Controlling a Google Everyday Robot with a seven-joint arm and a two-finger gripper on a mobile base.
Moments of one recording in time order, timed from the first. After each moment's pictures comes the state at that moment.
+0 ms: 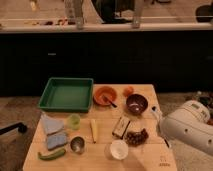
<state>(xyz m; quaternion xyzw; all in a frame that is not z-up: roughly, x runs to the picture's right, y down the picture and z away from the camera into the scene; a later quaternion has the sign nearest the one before) 0.259 0.204 0.647 -0.17 -0.13 -0.71 0.67</state>
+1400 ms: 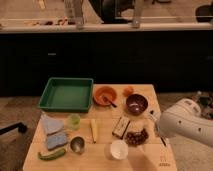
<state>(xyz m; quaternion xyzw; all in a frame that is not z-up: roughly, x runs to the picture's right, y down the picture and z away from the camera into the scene) 0.262 0.225 0.694 -0.20 -0.17 -0.69 0.67</state>
